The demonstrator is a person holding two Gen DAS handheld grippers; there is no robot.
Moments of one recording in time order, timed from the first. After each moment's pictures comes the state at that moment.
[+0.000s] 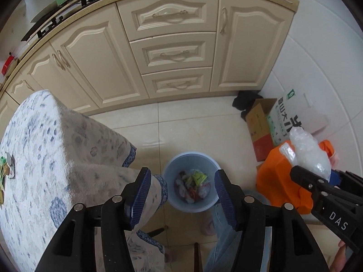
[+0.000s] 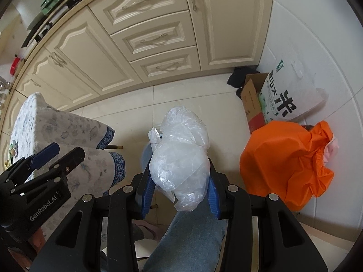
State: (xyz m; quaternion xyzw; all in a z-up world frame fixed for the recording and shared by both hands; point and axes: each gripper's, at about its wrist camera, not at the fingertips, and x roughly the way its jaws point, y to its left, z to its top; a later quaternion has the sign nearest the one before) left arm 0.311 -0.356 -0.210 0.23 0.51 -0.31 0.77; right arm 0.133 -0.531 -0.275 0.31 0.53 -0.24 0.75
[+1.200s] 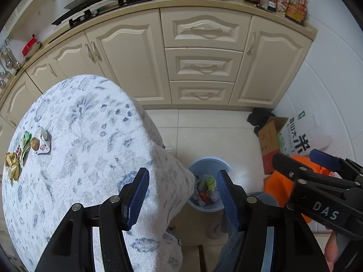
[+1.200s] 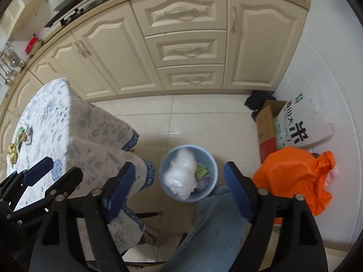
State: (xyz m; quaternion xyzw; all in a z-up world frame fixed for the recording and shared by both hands) left arm 0.311 -0.256 -0.147 0.17 0.50 -0.27 0.81; right arm 0.194 -0.467 -0.232 0.25 0.51 -0.21 0.79
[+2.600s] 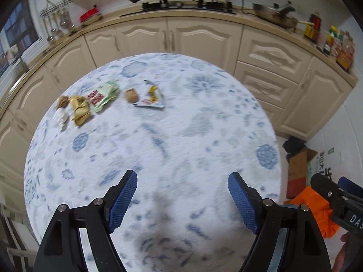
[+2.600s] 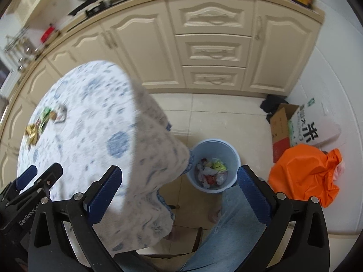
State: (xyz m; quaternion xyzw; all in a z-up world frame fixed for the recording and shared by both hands) left arm 0.307 -0.060 -0.111 0.08 0.49 -0.14 0.86; right arm 0.214 -0.347 -0.198 0.22 0.51 -0.17 0.81
